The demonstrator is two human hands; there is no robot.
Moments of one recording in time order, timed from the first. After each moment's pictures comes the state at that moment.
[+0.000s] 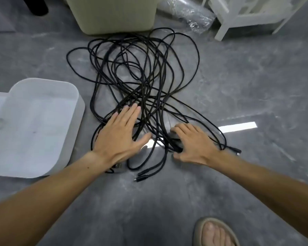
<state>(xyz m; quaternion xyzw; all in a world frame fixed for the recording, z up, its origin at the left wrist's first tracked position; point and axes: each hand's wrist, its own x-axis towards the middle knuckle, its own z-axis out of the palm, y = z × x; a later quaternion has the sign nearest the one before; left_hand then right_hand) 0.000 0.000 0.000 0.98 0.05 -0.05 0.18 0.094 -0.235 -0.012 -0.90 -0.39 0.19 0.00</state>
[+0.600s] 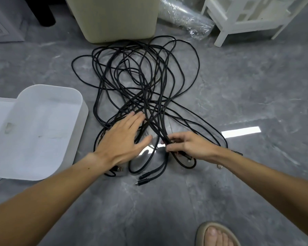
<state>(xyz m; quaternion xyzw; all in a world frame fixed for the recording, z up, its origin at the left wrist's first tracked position) 0.001 -0.001 0.007 0.97 0.01 -0.05 0.22 0.097 -0.222 0.013 -0.75 -0.17 0.48 0.43</state>
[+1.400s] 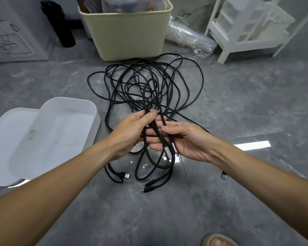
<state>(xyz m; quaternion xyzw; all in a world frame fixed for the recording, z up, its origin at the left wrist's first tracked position) 0.023 -0.010 0.078 0.58 0.18 -0.09 0.79 0.090 -0.176 0.087 -0.41 -0.02 0.59 0.69</state>
